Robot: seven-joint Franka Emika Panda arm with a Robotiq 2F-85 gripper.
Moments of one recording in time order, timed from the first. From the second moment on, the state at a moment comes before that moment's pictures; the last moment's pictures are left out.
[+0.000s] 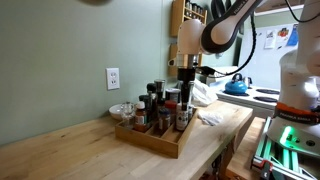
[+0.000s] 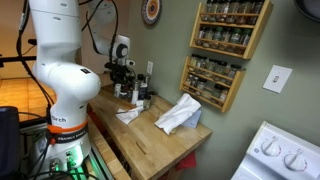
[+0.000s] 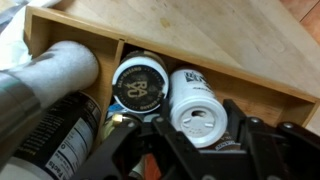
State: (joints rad) arm 0.36 -0.08 0.33 -2.54 0.09 2.49 -0.02
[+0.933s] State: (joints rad) arm 0.43 -0.12 0.39 -2.49 0.14 2.43 -0.02
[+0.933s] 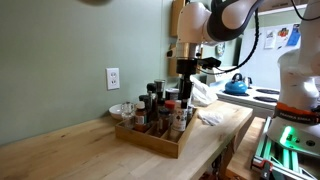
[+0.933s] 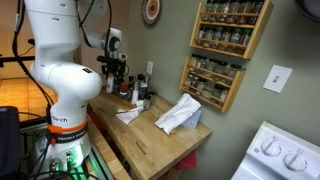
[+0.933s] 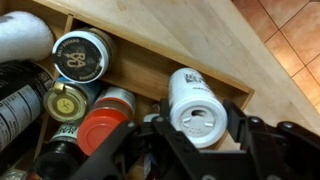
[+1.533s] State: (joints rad) arm 0.43 -0.10 0.41 -2.49 0.05 2.45 0.06
